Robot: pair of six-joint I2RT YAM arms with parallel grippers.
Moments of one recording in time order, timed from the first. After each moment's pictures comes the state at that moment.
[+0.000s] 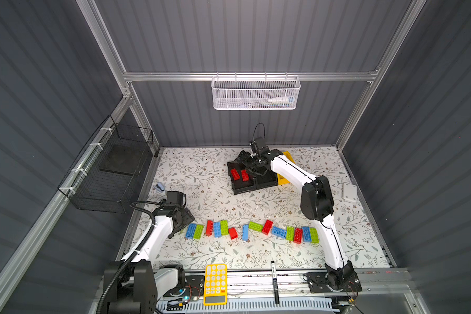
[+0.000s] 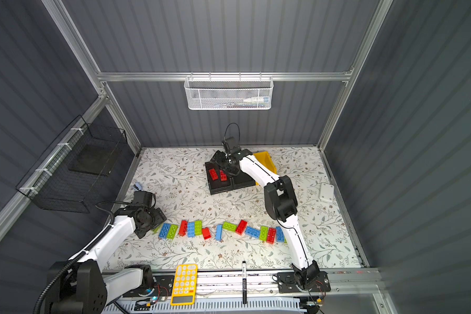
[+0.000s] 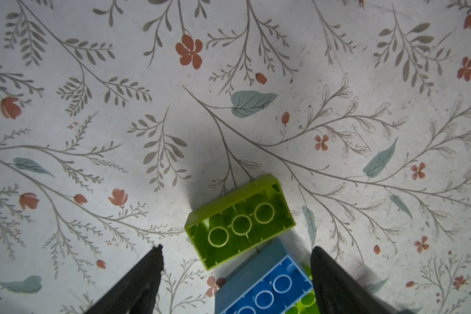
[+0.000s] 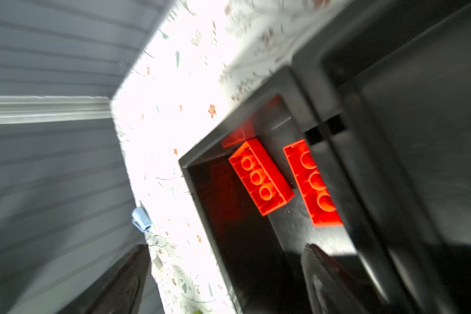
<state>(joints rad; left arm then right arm) -0.04 1.17 0.65 -0.73 -0.13 -0.68 0.54 2.31 2.10 -0.59 -0.27 1.05</state>
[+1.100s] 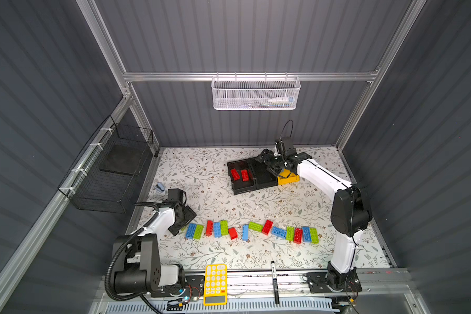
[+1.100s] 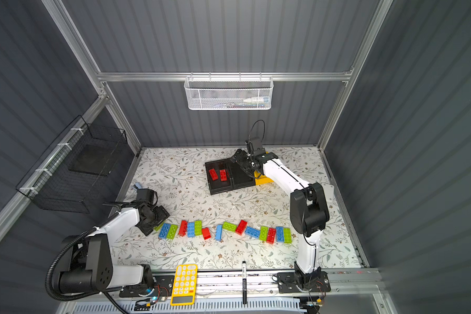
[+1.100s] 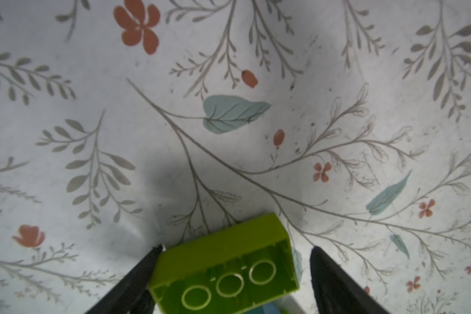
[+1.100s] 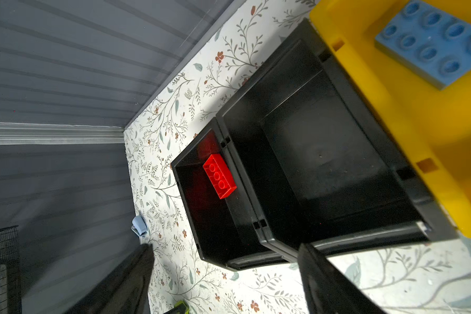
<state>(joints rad) 0.00 1.36 0.67 -0.60 -0.02 -0.75 0.42 1.94 1.63 -0.45 -0.22 0.95</state>
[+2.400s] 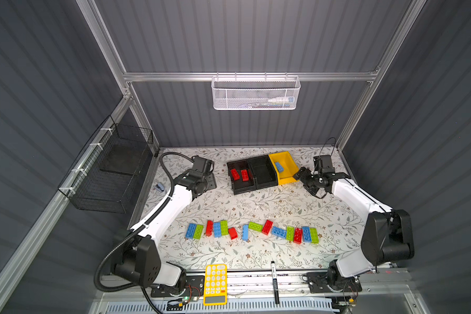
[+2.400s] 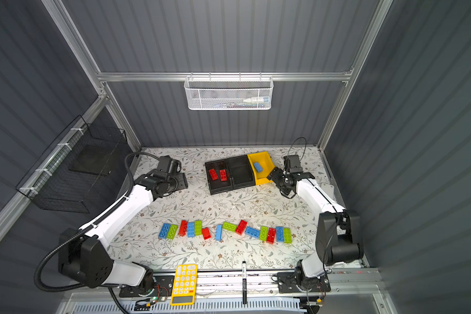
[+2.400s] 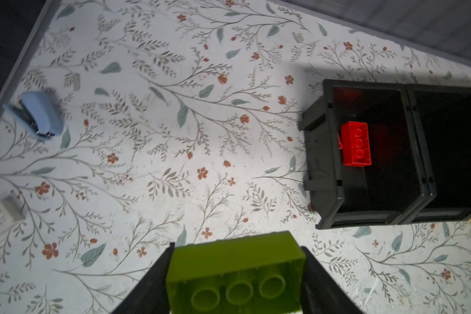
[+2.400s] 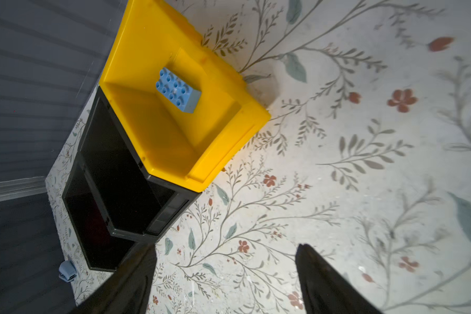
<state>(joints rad) -0.43 1.49 1.24 -0.66 -0.26 -0.47 0.11 1.52 1.09 -0.48 -0.15 0.79</state>
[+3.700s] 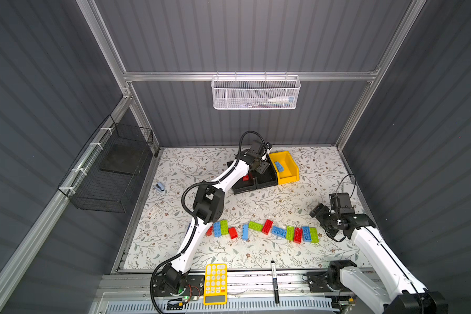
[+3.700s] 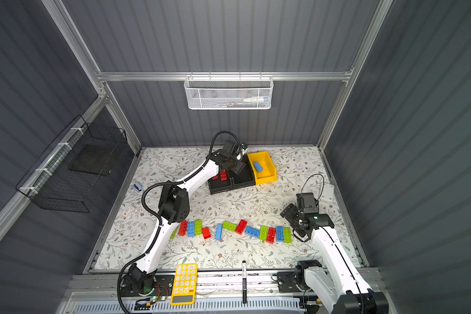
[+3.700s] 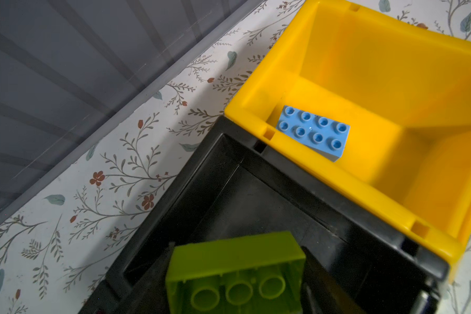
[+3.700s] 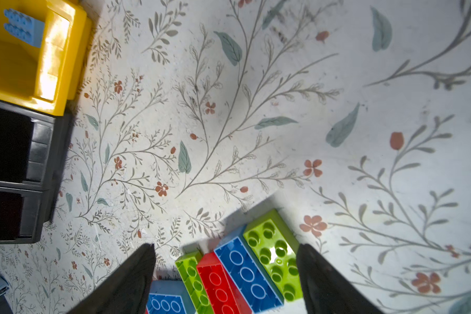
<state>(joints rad) -0.64 2.52 2.35 -0.60 -0.03 0.19 0.06 0.93 0.61 -0.76 -0.06 0.87</state>
